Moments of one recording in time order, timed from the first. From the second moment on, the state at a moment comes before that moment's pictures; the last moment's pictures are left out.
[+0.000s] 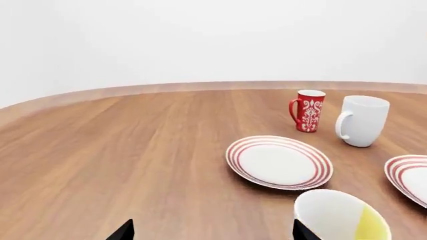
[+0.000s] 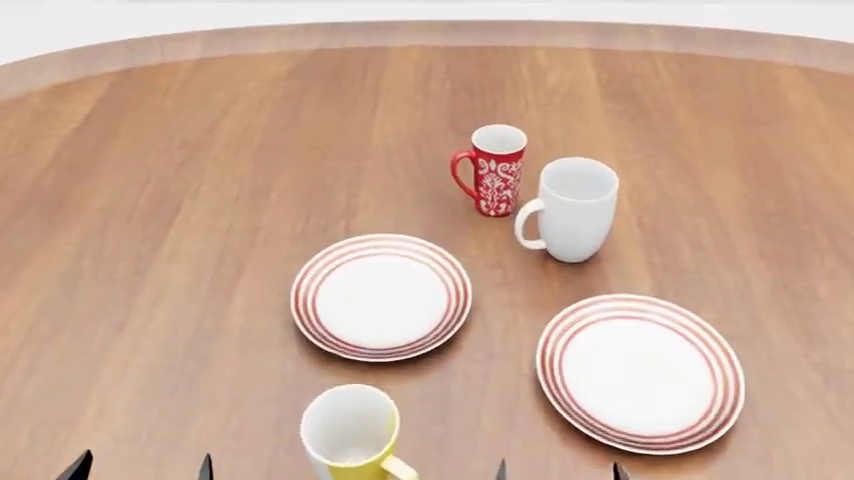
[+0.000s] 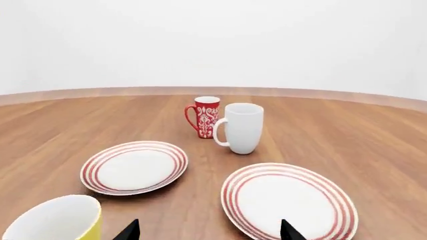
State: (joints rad) left arm -0.01 -0.15 0.17 0.01 -0.14 -0.01 -0.17; right arm 0.00 0.15 -0.17 -0.04 0.15 0.01 0.16
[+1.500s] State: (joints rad) left arm -0.01 -0.20 0.23 0.02 -0.18 -0.01 -0.22; right arm 0.01 0.46 -0.30 0.00 0.37 0.04 -0.33
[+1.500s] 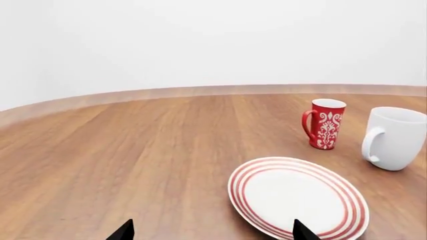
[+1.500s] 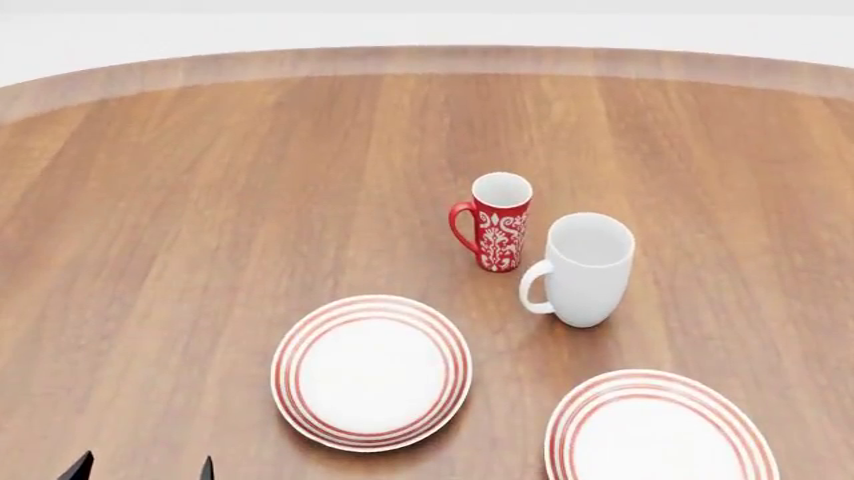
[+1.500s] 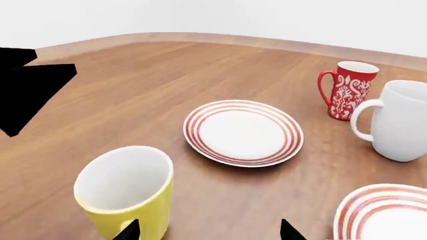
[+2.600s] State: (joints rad) left arm -0.02 -0.22 0.25 0.01 -0.20 0.00 -0.25; right arm 0.17 0.43 -0.48 0.21 0.25 0.09 -0.47
